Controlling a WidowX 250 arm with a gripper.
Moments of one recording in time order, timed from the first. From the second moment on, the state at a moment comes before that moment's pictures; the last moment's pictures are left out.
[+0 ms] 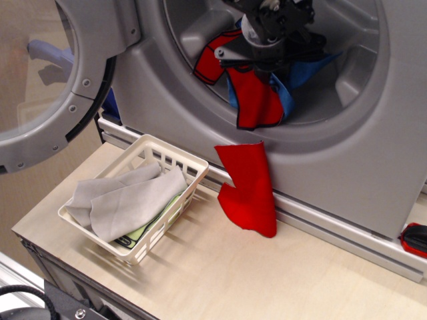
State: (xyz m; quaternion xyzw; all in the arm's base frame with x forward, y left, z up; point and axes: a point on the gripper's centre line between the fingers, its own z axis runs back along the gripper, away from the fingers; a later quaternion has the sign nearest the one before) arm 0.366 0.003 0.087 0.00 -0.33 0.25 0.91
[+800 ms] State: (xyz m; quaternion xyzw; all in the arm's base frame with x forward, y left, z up) arm 0.358 -0.002 0.104 -0.06 -0.32 0.25 0.91
